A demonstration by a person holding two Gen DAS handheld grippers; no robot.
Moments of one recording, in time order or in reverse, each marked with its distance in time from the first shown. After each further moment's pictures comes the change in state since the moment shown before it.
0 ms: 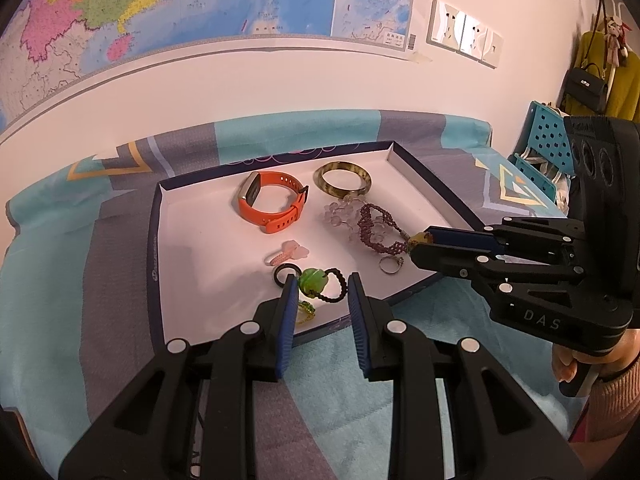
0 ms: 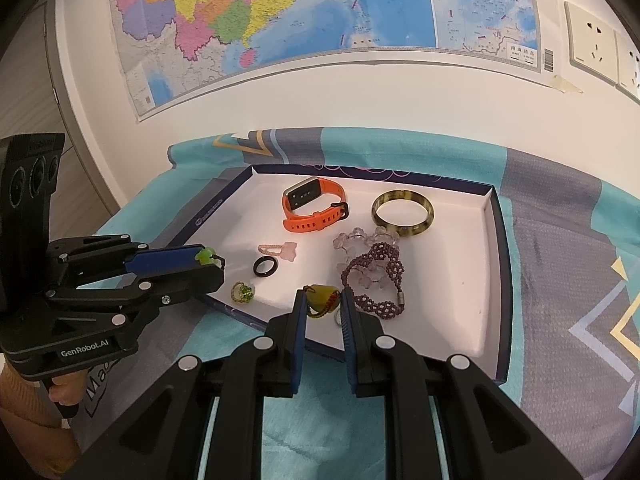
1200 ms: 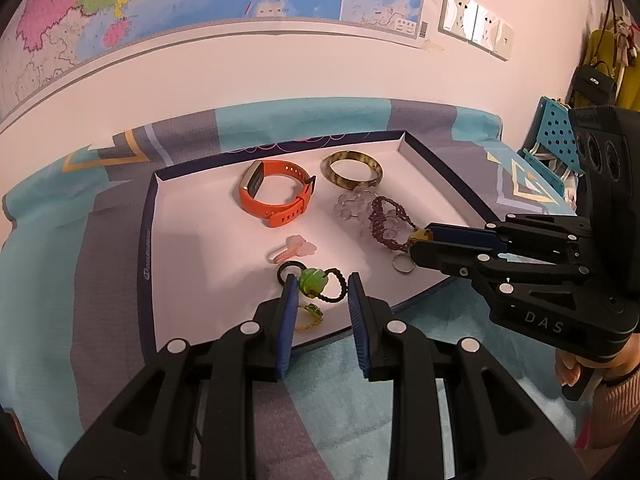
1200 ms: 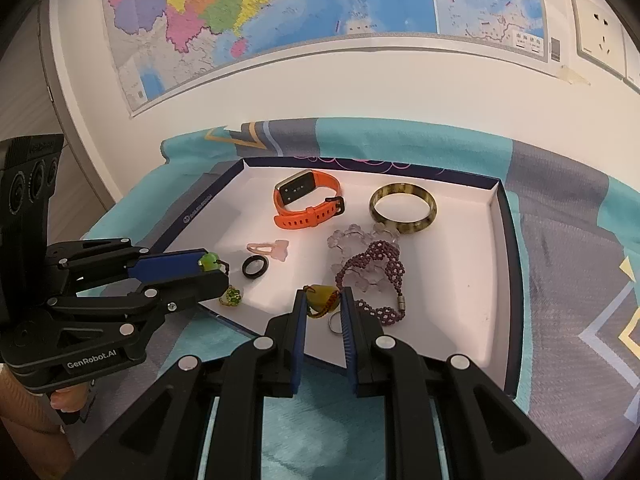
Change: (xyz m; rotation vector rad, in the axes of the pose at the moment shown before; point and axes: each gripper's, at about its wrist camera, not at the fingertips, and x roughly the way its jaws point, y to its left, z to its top) left arm 0.019 0.003 0.001 -0.014 0.036 0.016; right arm 0.014 -0.002 0.003 0.008 0.032 -0.009
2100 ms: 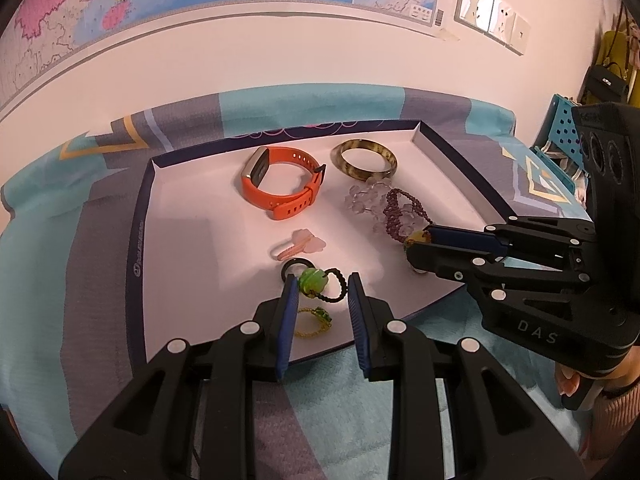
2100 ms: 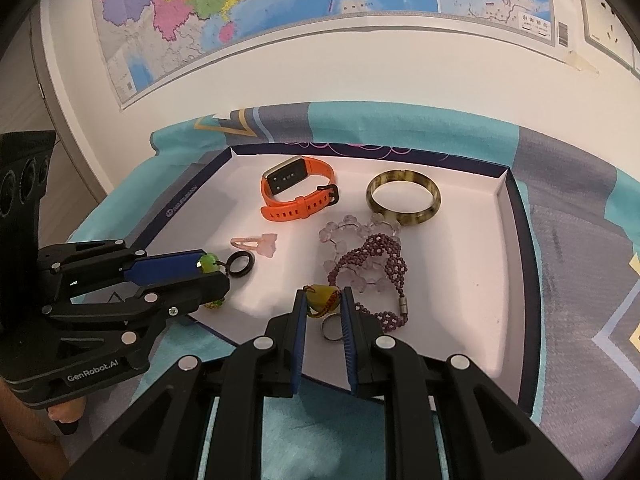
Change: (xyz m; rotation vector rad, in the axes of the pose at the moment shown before) left arm 0.019 0.003 0.002 -0.025 0.036 0.023; right arm 0.020 -0.003 0.002 0.011 0.040 -0.013
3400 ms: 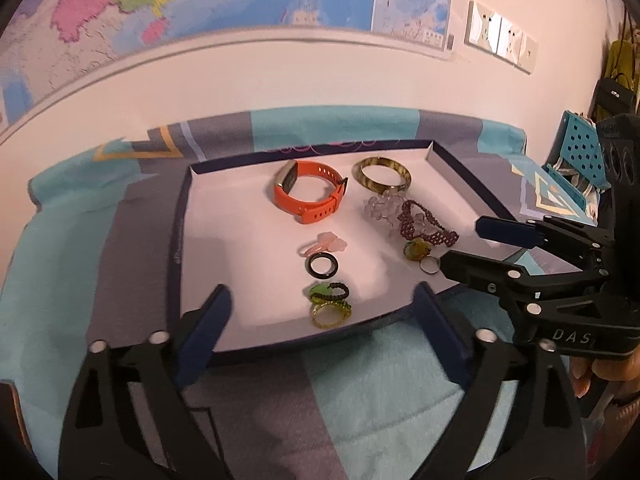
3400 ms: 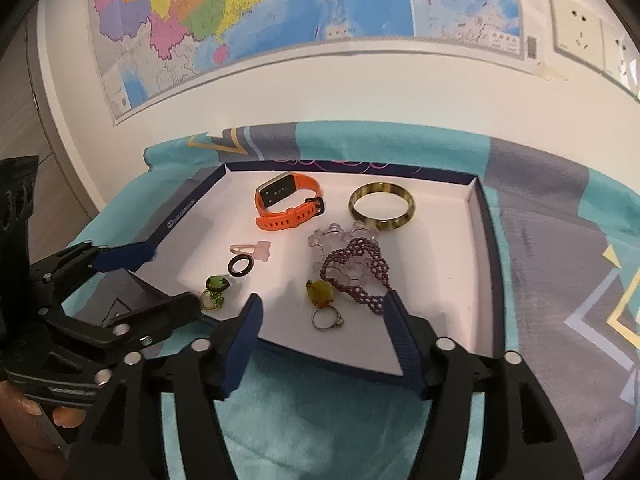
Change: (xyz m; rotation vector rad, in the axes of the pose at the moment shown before) left arm -0.029 0.005 -0.017 -0.028 -0.099 0.074; right arm -0.031 0.002 -0.011 0.023 -0.083 -0.072
